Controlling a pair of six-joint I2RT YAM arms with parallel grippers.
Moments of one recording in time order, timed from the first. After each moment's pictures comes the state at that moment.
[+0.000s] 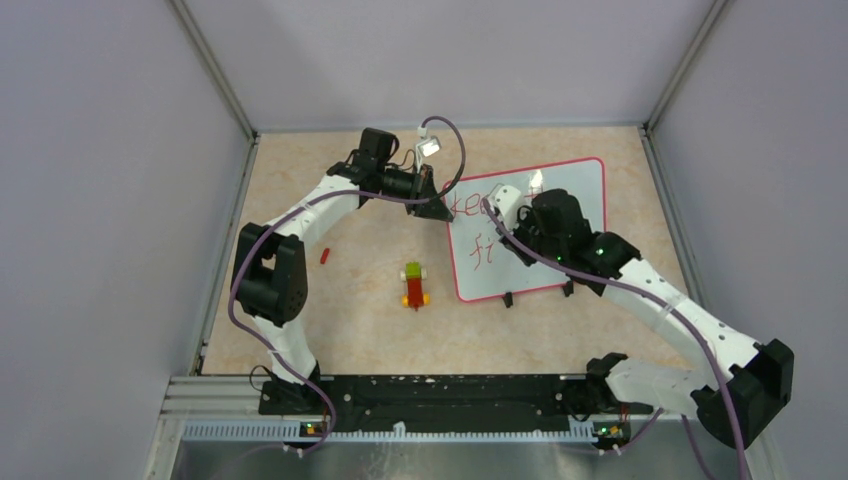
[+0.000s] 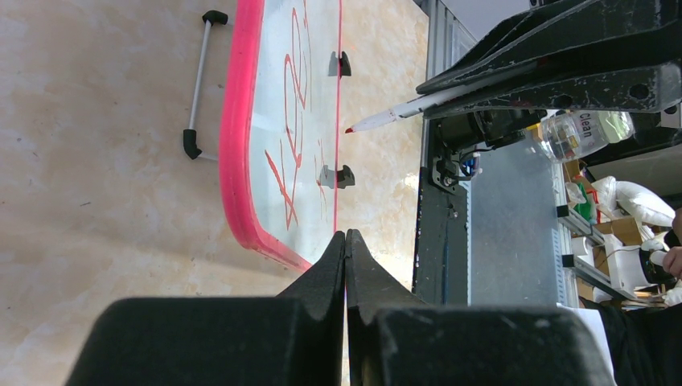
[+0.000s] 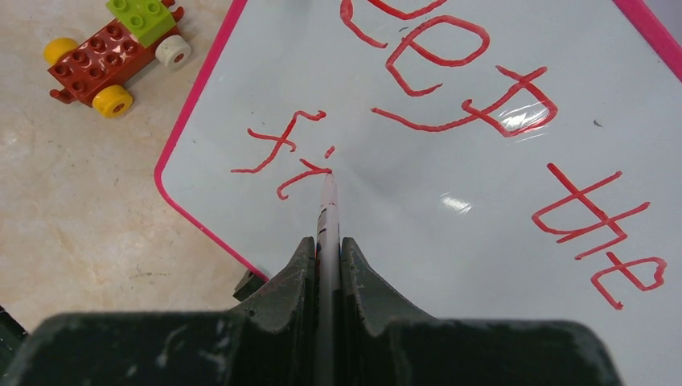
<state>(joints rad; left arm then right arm) -0.39 1.83 1.46 -0.37 1.16 -0.03 0.65 1.10 0.98 -0.53 -0.03 -0.34</state>
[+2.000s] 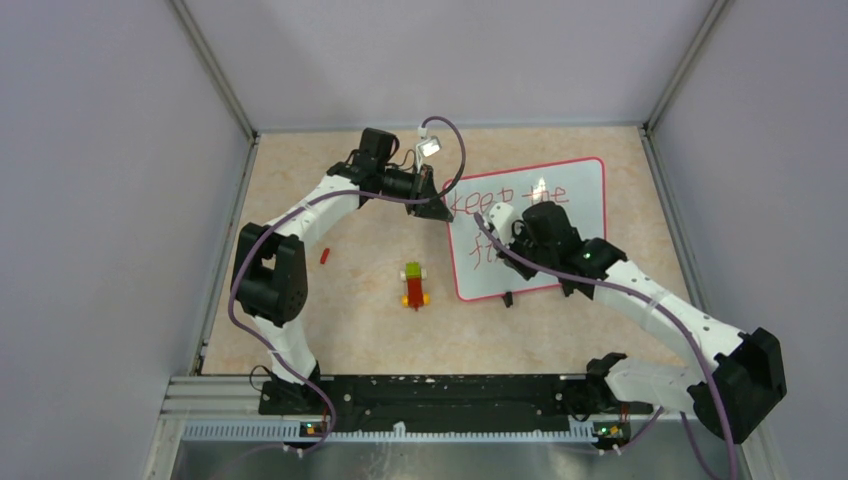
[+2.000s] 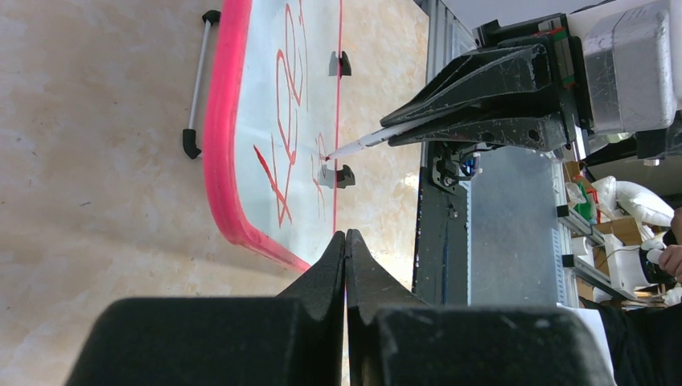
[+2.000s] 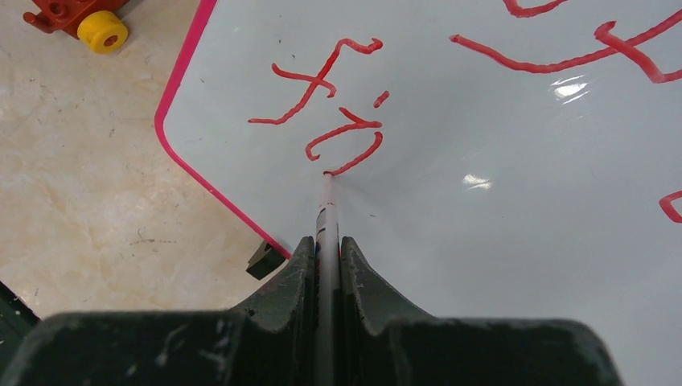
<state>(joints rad) -0.39 1.83 1.46 -0.37 1.16 -0.03 0.65 1.13 0.88 -0.53 -0.05 -0.34</state>
